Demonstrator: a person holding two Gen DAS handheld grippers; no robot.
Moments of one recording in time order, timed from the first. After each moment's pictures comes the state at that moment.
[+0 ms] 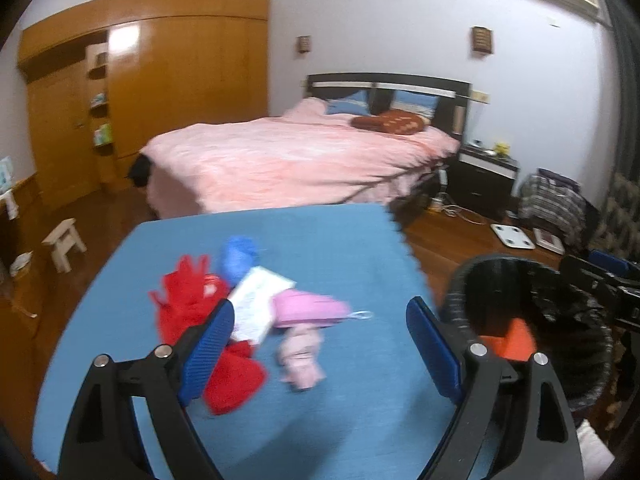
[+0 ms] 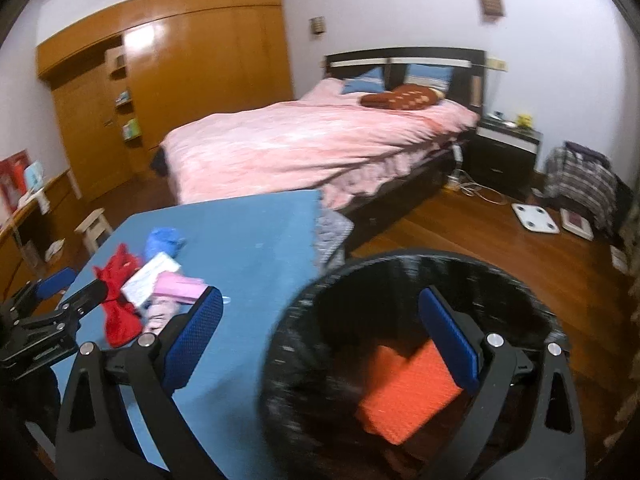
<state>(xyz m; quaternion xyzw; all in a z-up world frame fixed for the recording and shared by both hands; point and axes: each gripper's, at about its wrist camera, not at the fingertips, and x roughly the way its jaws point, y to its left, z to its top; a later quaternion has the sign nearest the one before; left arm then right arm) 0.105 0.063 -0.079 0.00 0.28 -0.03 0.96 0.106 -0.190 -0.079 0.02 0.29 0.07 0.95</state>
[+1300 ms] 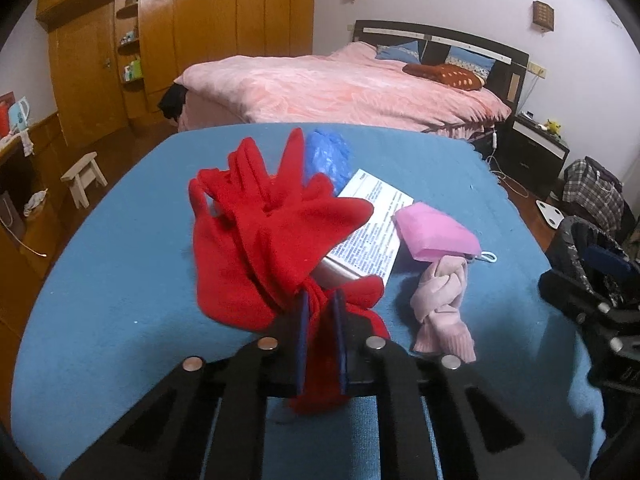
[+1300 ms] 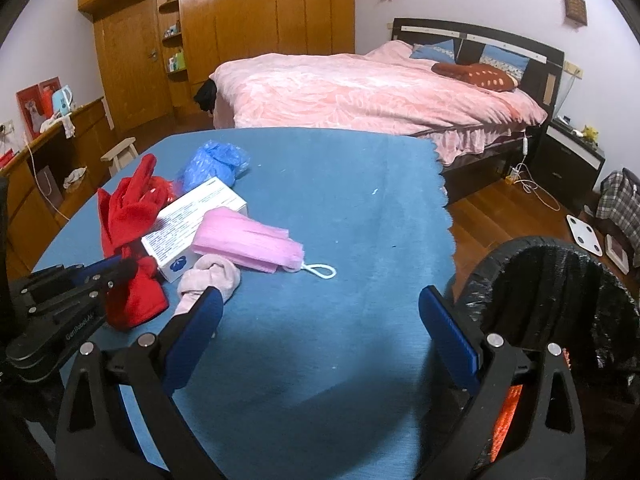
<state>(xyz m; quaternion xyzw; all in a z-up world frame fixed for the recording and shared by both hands) 0.151 0.140 -0.173 -0.03 0.38 0.02 0.93 0.173 -0.060 -0.166 -0.04 0.36 0.14 0.92</state>
